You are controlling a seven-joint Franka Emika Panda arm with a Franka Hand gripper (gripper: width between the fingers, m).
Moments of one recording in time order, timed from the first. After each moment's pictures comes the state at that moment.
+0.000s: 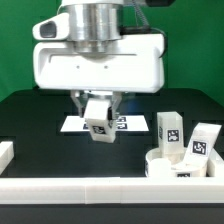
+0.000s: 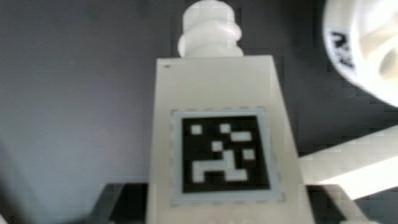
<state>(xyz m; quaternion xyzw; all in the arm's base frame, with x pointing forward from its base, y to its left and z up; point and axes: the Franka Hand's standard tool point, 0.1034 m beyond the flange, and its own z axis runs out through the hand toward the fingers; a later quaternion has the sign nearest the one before) 0.602 -0.042 0.104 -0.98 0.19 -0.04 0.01</state>
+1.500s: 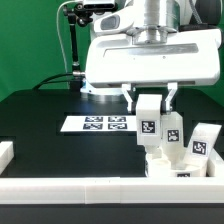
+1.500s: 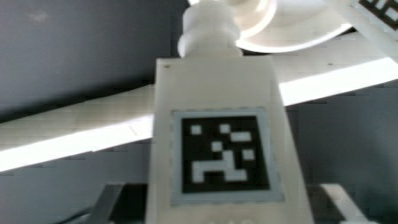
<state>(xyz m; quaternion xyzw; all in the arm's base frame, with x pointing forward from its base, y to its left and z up) 0.620 0.028 0.116 -0.95 0.15 -0.27 -0.01</state>
